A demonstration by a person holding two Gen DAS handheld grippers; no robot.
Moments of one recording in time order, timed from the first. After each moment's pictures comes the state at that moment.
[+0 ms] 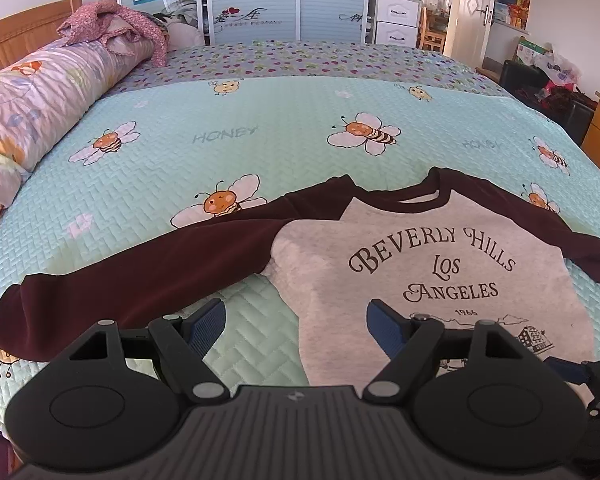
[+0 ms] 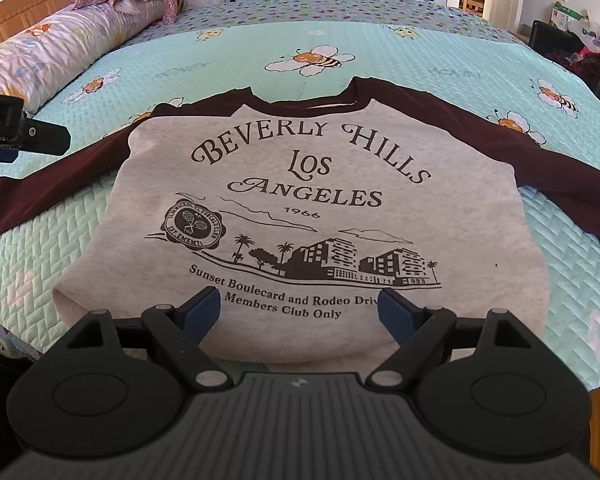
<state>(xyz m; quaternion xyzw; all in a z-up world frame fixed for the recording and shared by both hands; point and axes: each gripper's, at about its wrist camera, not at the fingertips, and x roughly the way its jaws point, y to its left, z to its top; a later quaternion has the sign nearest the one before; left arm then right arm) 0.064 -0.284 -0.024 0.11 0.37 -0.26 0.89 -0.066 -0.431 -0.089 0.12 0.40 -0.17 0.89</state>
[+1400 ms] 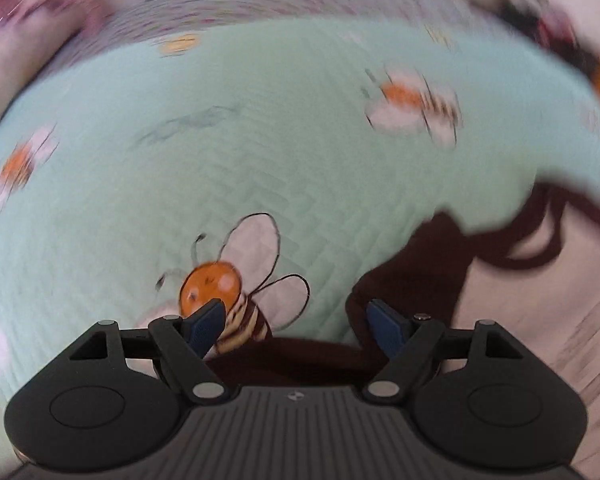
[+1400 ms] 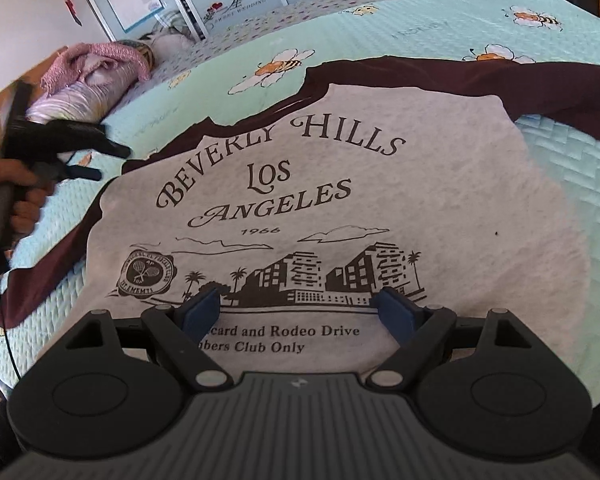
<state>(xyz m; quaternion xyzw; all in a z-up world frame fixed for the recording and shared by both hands) 0.287 -0.378 -0.108 0.22 0.43 -0.33 0.81 -0.075 -0.492 -0.130 0.27 0.34 -0.16 0.89</state>
